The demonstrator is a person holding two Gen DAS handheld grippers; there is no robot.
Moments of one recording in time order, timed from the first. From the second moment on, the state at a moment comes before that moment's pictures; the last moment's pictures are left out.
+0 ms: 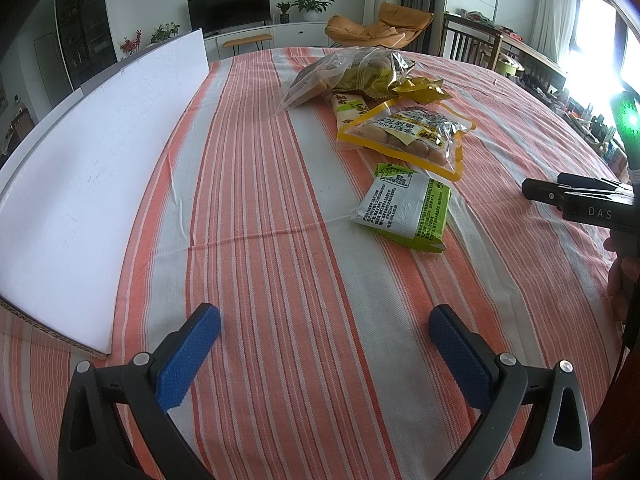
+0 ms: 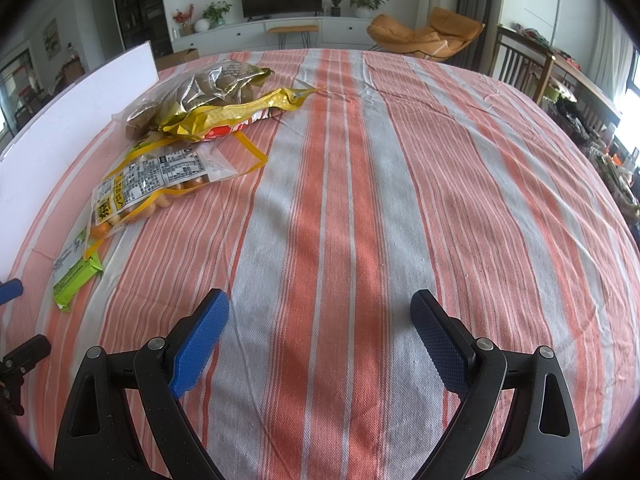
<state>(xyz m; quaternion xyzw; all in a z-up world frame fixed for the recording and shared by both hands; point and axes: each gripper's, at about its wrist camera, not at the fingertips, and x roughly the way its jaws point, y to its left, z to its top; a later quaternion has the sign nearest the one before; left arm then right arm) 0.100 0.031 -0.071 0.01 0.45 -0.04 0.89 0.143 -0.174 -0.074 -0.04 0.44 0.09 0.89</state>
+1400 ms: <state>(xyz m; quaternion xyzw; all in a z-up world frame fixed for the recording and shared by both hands) 0.144 0.068 -0.065 -0.05 0.45 -0.01 0.89 0.143 -0.174 -0.074 -0.03 0.44 0.09 0.89</state>
